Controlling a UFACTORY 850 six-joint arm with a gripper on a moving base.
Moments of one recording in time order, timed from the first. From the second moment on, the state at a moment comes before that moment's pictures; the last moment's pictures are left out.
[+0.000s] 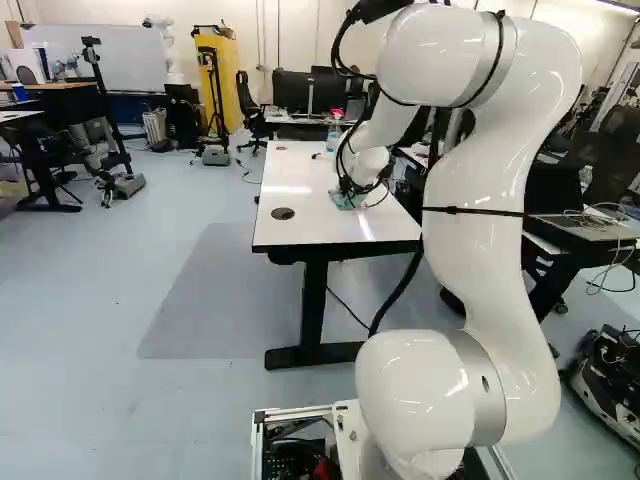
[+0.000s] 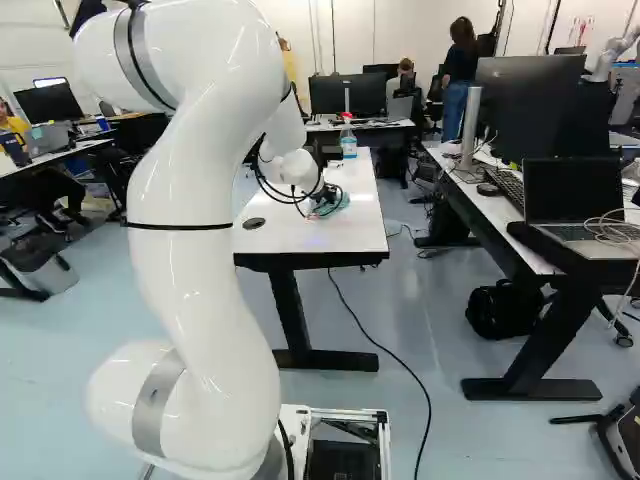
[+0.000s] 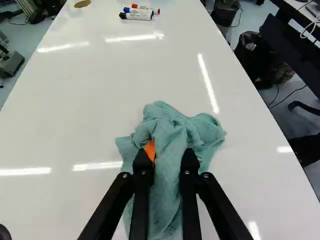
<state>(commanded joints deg) -6.3 -27.6 -62.6 2.4 13.0 0.0</state>
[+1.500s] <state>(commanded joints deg) -4.3 -14.4 -46.0 2.4 13.0 0.0</state>
